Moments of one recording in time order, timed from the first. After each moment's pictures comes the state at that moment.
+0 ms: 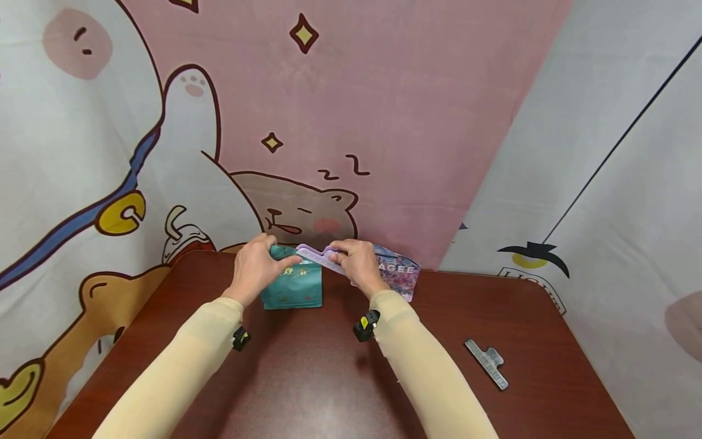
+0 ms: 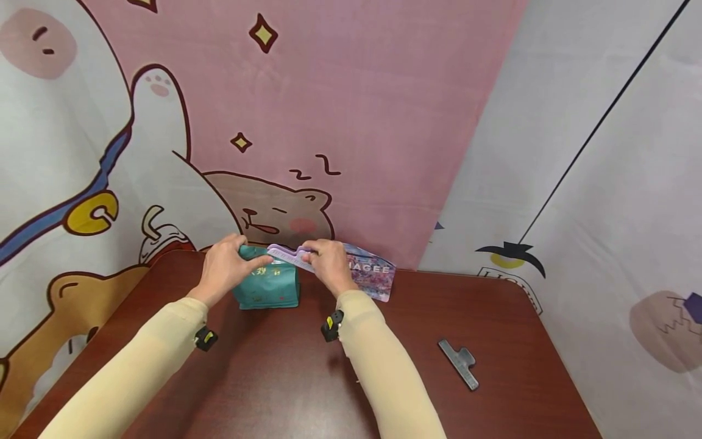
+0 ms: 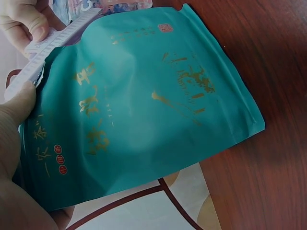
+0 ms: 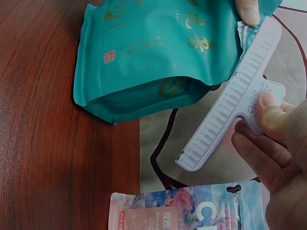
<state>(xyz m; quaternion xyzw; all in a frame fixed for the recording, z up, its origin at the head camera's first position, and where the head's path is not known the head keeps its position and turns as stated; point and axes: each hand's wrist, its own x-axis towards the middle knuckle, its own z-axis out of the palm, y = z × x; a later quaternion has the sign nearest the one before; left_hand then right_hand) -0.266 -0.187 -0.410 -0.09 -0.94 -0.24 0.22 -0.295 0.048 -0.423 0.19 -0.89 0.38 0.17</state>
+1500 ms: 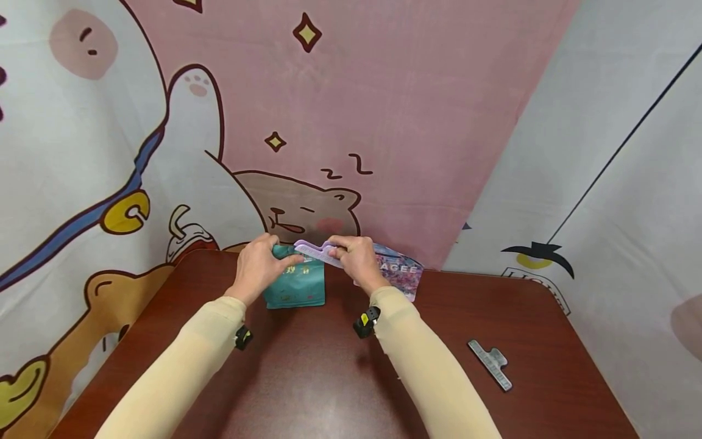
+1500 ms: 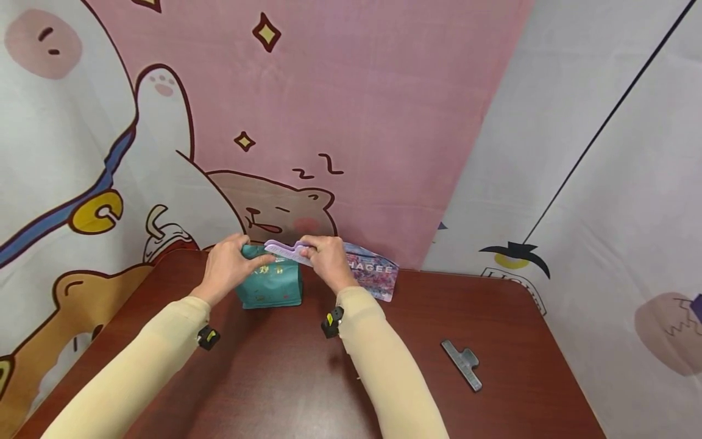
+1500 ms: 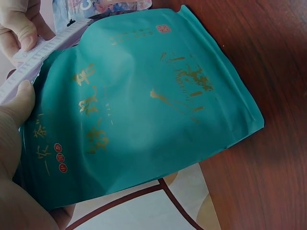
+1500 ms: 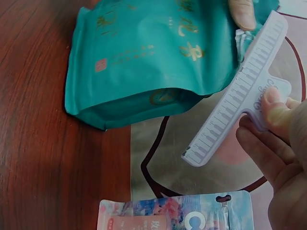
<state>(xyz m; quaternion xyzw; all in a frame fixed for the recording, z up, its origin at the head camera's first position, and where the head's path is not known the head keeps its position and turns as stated) -0.267 -0.187 -0.410 -0.09 -0.94 -0.24 0.21 -0.300 0.042 -0.418 0.23 -0.87 0.39 0.19</state>
